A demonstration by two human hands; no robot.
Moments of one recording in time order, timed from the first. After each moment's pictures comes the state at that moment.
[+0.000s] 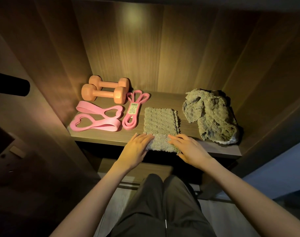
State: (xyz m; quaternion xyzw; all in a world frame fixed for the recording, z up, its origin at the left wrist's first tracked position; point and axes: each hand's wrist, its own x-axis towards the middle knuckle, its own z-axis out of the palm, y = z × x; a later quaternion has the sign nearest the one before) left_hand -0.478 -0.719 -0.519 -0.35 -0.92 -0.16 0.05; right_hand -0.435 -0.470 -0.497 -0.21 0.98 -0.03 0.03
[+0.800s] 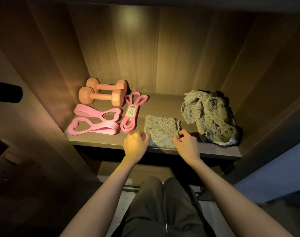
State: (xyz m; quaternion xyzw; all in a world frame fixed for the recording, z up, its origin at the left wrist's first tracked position) left_hand -0.496 -0.682 -0.502 -0.01 -0.94 -0.33 0.06; right_hand -0.456 -0.499 -0.504 0.20 0.92 -0.33 -0.07
